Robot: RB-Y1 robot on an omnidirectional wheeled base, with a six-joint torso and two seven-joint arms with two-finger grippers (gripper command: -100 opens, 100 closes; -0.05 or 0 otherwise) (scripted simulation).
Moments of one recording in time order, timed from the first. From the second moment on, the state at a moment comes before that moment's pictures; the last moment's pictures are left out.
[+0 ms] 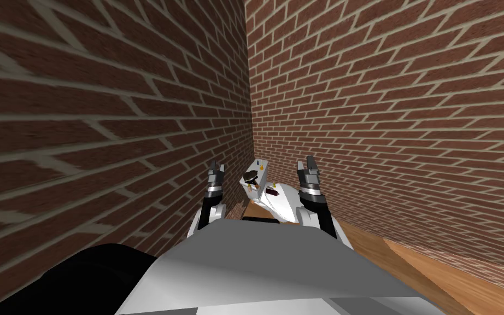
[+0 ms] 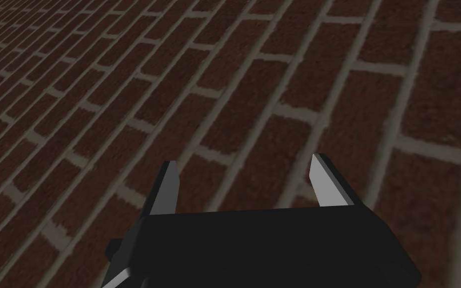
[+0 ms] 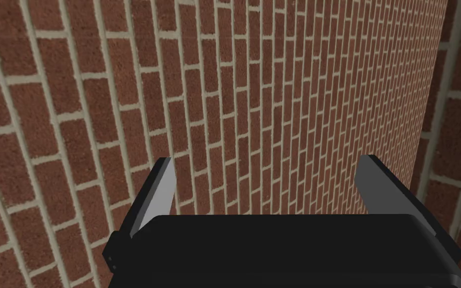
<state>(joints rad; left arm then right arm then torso) 0.49 -0.01 0.00 -2.25 -0.09 -0.41 0.14 0.46 0.03 0.06 -2.24 0.10 -0.50 0.10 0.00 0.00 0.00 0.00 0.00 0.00</state>
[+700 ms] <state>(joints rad) 0.52 0.13 -0.01 -2.26 -0.04 -0.32 0.12 0.46 0.03 0.06 -2.24 0.10 -0.50 0.10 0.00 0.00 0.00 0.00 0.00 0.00</state>
